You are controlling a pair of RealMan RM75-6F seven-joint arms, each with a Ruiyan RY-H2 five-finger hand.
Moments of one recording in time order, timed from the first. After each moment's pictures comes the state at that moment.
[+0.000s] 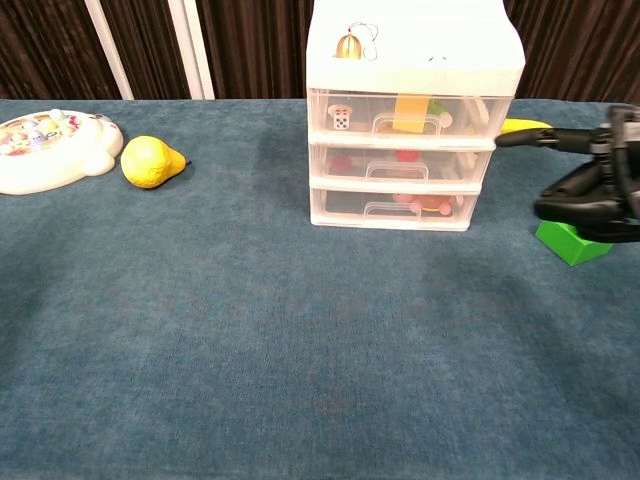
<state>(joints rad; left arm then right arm) 0.02 -0.92 -0.07 -1.88 1.38 1.54 -0.02 0.50 -1.16 0.12 -1.79 -1.48 0.85 0.93</state>
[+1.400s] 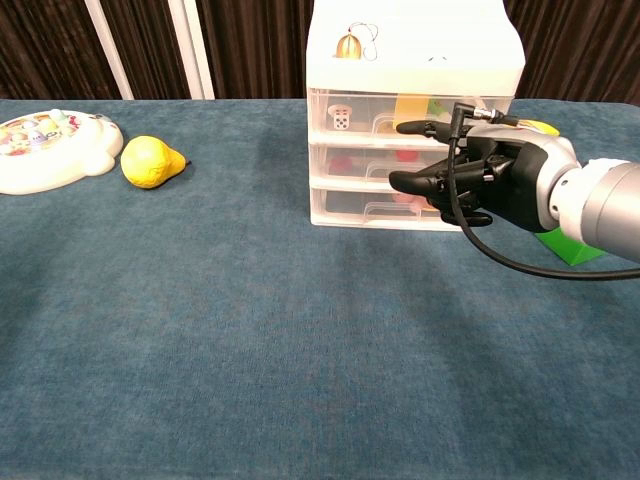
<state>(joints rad) 0.01 -0.92 -0.07 -1.88 1.36 1.53 -0.02 0.60 -1.52 0.29 -1.77 -1.00 0.89 0.51</state>
